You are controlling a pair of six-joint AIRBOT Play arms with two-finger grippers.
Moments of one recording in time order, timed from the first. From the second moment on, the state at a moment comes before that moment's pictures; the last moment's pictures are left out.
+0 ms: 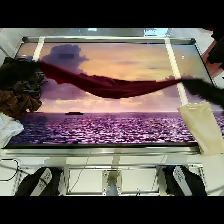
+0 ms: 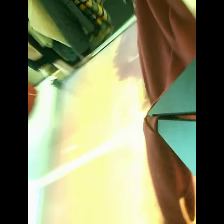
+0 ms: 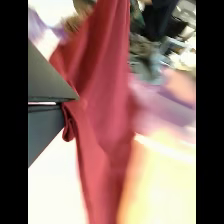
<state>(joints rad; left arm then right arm) 0.40 -0.85 1.26 0.34 -1.18 -0.84 -0.55 -0.74 1.03 -0.27 1.28 0.89</state>
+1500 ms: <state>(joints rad) 0.00 -1.62 1.52 1.36 -0.89 -1.42 -0.19 -1.45 1.26 -0.93 0.73 1.10</state>
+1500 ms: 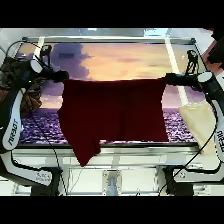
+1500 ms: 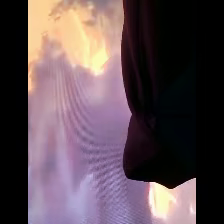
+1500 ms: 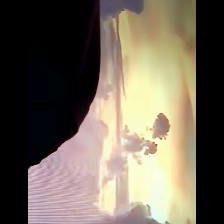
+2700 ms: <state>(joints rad) -0.01 -1.43 1.05 1.37 -1.01 -1.39 -0.18 -1.38 0.98 -1.17 0.93 1.16</state>
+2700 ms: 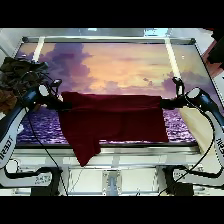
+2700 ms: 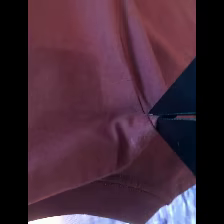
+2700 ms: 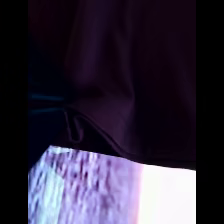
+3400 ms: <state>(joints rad) -0.01 -0.93 1.02 1.54 -1.27 -1.45 -0.18 -1.04 0.97 -1.60 1.07 1.34</state>
